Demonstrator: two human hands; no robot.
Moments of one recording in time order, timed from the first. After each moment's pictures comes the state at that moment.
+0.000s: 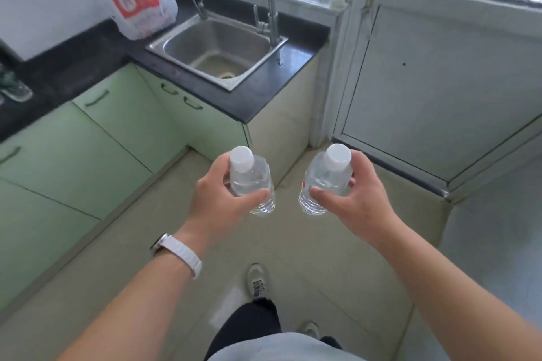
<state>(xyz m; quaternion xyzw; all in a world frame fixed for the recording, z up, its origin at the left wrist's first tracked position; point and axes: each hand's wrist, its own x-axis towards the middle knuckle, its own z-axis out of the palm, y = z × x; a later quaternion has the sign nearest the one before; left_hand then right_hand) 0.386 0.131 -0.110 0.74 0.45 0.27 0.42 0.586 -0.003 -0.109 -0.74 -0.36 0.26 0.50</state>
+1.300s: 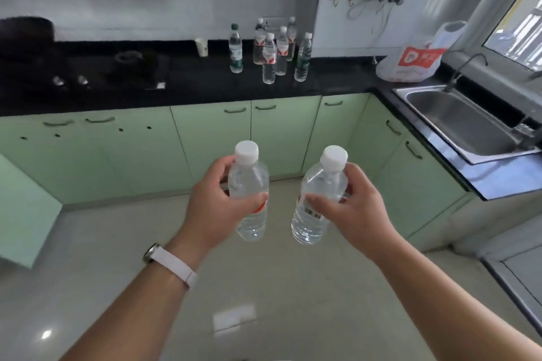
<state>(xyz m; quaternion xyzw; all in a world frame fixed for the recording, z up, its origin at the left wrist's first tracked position) -0.202 0.105 -0.050 0.54 0.58 0.51 0.34 0.028 0.122 -0.019 -0.58 -0.60 0.39 0.39</state>
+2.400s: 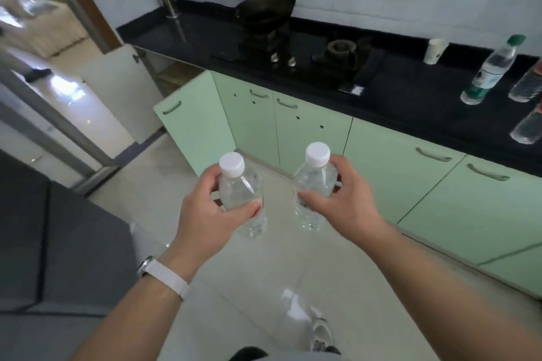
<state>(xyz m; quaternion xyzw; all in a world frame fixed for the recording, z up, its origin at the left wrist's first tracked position) -0.409 0.145 -0.055 0.21 0.81 0.53 0.10 -0.285 0.340 -0.062 -0.30 -0.78 0.52 0.17</state>
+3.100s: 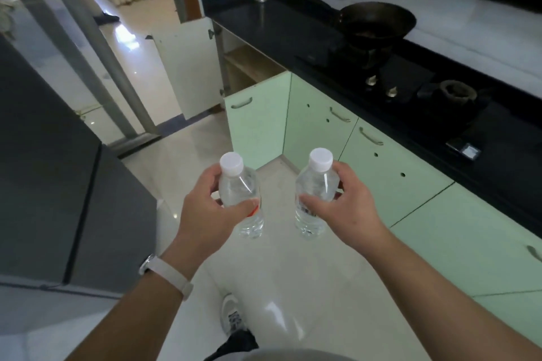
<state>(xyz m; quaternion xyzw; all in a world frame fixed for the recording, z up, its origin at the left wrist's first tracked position) -0.622 0.047 -0.096 0.07 0.81 0.58 0.04 -0.544 0.268 -0.070 -0.21 -0.83 0.52 0.08</state>
